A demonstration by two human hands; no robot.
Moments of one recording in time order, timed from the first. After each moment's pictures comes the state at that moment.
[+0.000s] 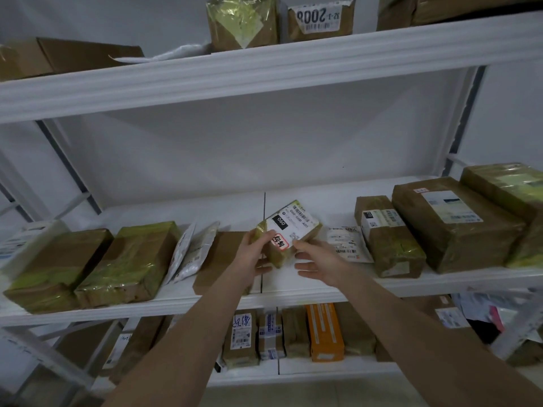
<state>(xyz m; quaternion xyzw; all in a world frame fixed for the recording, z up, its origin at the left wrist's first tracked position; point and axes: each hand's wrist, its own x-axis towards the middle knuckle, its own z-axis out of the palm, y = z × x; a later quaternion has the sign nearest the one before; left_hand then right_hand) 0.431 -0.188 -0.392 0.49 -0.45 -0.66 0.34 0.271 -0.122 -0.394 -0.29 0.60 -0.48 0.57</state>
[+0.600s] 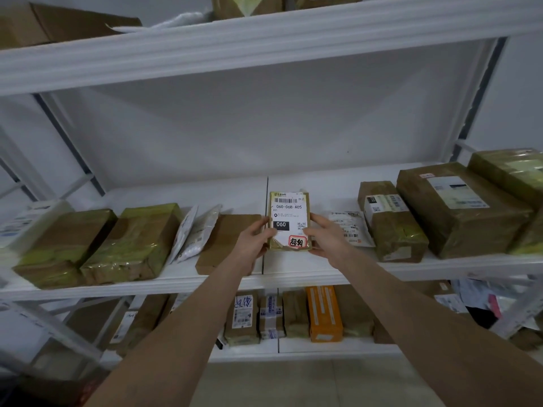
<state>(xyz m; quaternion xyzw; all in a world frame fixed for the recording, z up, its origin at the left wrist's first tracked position) 0.437 -0.174 -0.400 0.48 -0.53 -0.61 0.33 0.273 -0.115 -0.388 -0.29 0.62 -0.53 0.50</state>
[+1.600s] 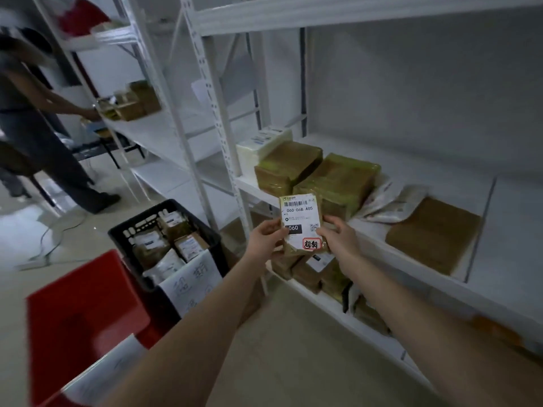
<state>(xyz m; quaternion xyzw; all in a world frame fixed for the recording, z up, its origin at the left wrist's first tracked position) 0.756 -0.061 -0.413 0.64 -0.28 -0.46 0.55 0.608 -0.128 -0.424 -0.53 0.54 -0.37 0.54</state>
